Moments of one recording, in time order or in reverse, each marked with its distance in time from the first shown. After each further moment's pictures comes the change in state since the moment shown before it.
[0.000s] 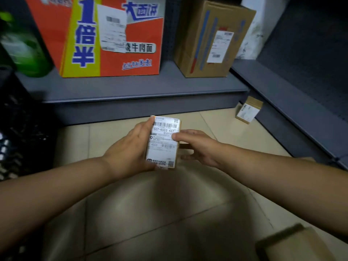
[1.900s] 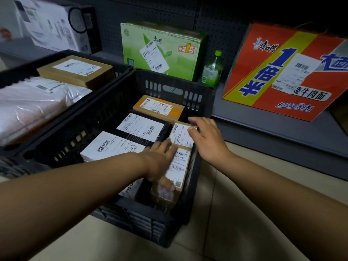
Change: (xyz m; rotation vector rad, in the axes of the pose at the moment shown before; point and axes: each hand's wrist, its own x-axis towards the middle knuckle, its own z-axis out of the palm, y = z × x) left_hand -0.234 -0.183 -0.160 0.240 -0.507 -0.694; right_hand 0.022 -0.099 0.390 -0.799 -0.113 -0.949
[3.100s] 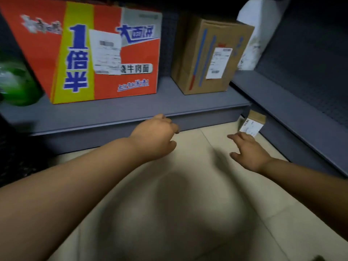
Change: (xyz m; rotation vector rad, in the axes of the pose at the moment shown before) left_hand 0.154 0.394 -0.103 0.129 0.514 0.740; right_hand -0.281 0.336 -0.324 -0.595 -0.043 0.791
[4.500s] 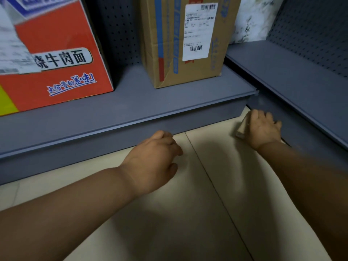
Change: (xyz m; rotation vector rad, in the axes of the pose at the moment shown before) left_hand 0.182 0.051 0.136 -0.060 -0.032 0.087; right_hand 0.212 0.199 0.080 -0.174 0.175 0.316
